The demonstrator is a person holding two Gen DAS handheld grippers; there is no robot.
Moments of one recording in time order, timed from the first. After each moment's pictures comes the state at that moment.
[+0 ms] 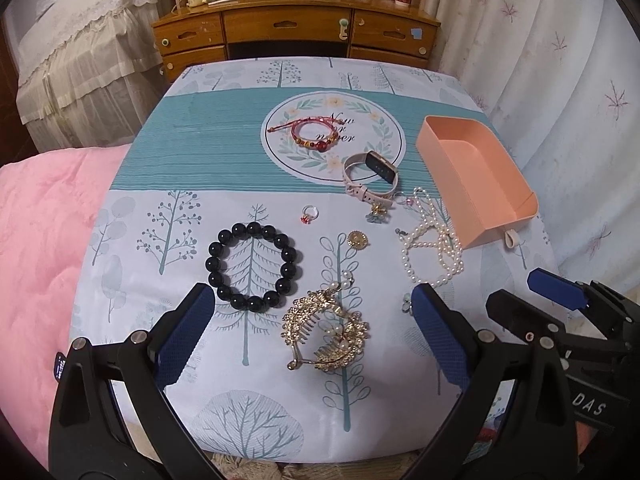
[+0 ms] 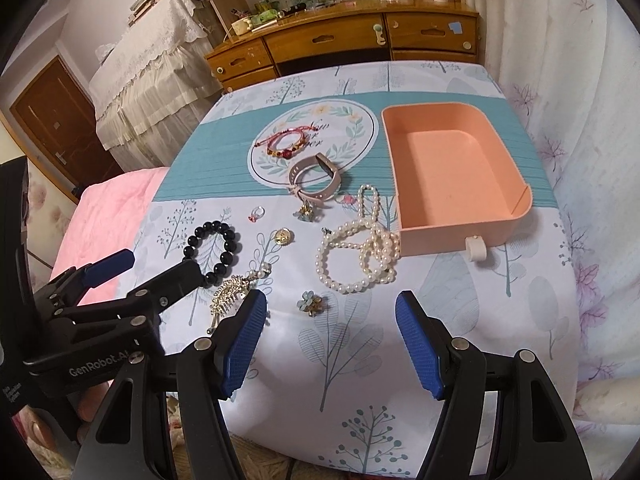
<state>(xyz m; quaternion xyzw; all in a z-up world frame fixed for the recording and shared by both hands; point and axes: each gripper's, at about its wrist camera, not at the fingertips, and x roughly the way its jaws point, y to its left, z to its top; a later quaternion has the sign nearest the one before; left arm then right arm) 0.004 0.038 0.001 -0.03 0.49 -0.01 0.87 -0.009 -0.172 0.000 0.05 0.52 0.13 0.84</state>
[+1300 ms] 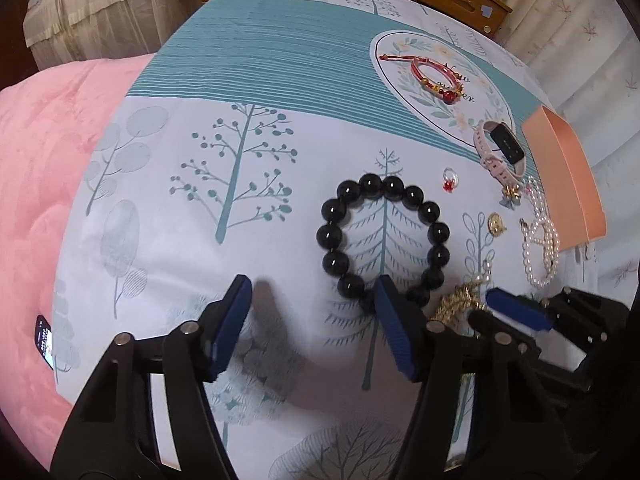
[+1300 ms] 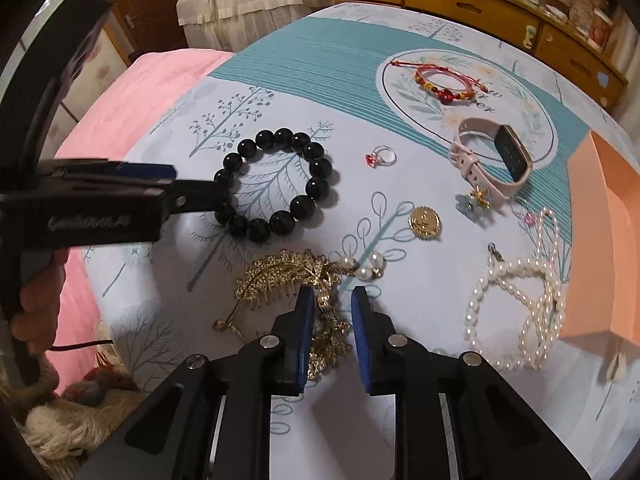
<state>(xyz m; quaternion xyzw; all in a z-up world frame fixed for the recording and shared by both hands) 0.044 0.152 -0.087 -0.11 0.58 0.03 0.81 0.035 -0.029 -0.100 -0.14 0.55 0.29 0.77</state>
